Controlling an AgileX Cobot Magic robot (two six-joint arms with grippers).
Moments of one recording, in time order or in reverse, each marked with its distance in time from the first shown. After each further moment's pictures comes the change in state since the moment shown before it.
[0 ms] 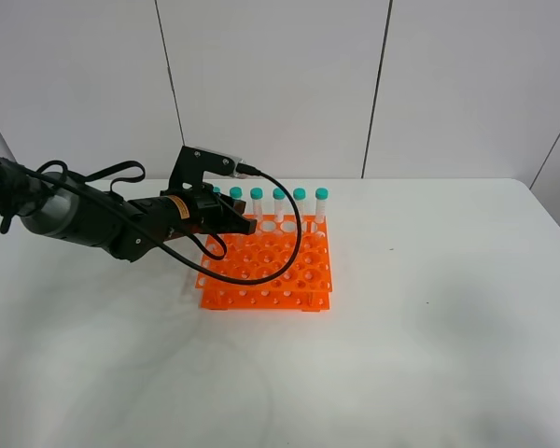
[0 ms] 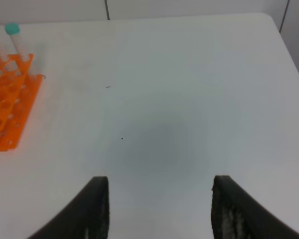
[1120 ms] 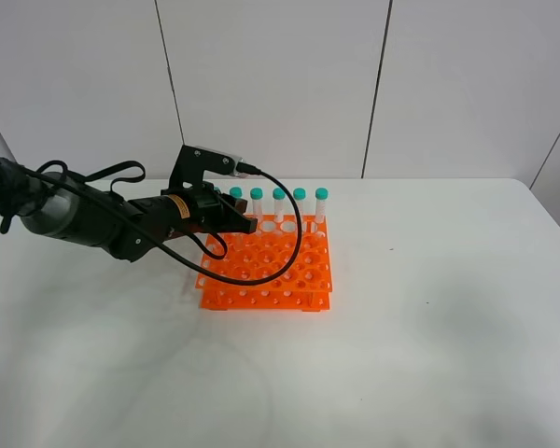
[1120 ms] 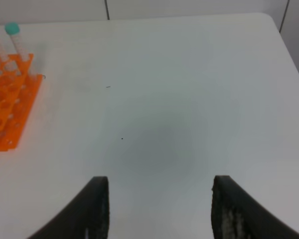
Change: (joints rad) left arm 0.000 -0.001 0.000 0.003 -0.011 -0.002; right arm 0.000 0.000 0.000 0.000 0.000 0.000
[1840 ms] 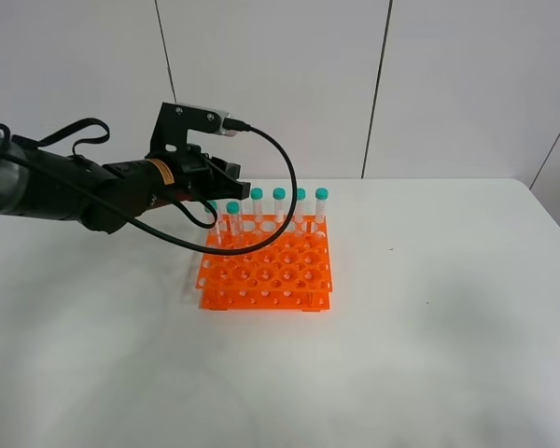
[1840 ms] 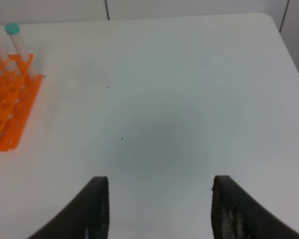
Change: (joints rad) left arm 0.007 -0.182 0.001 0.002 0.105 -0.008; right arm 0.000 0.000 0.000 0.000 0.000 0.000
